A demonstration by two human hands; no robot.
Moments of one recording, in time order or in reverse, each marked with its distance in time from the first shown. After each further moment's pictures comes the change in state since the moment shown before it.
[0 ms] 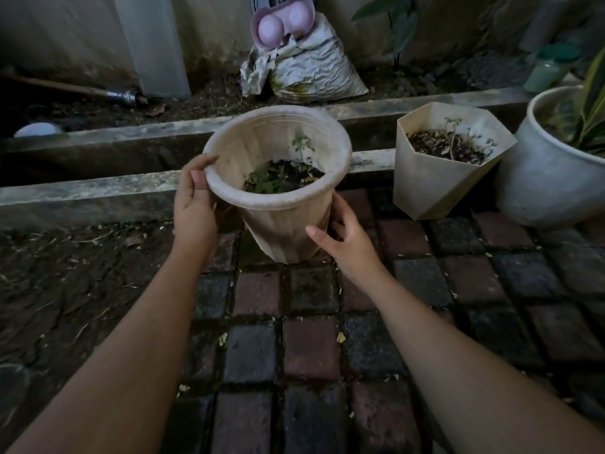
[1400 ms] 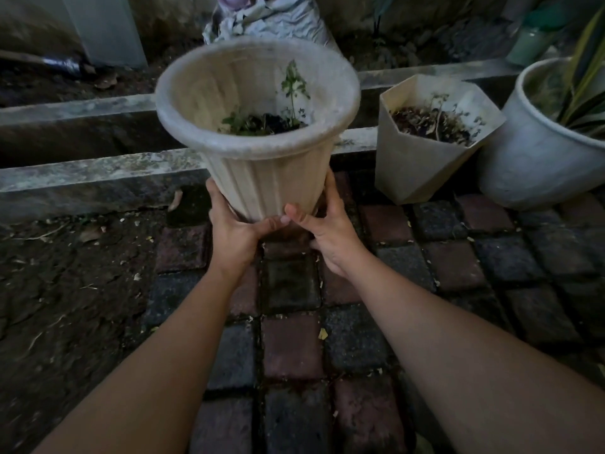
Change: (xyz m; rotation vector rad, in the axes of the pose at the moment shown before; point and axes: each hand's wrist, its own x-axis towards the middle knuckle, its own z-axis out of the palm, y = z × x) left_hand -0.027 -0.063 0.062 0.105 -0.206 -0.028; right_hand 0.027 0.002 0.003 0.234 0.087 0.088
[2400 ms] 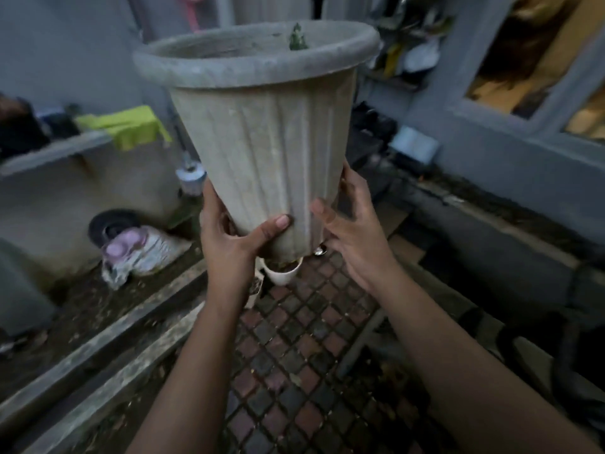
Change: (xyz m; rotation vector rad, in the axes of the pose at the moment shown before) left_hand -0.116 0.992 -0.047 -0.465 -0.605 0.213; right_hand -0.502 -0.916 0.082 0.079 0.708 -0.415
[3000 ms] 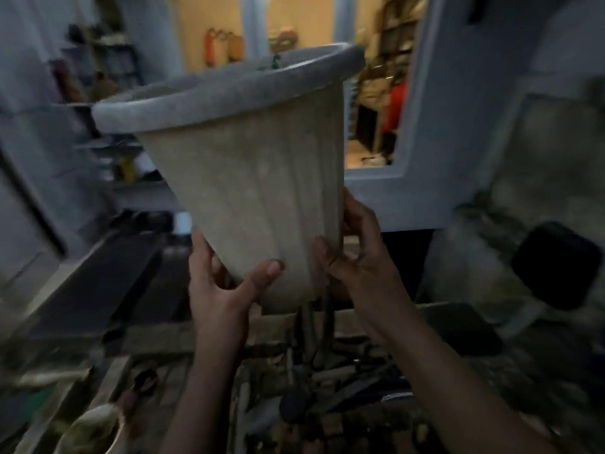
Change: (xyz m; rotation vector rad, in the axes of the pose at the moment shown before) left_hand -0.168 0.111 0.329 -0.363 -0.708 -0.006; right_hand -0.262 -0.211 -0.250 -0.352 0.755 -0.483
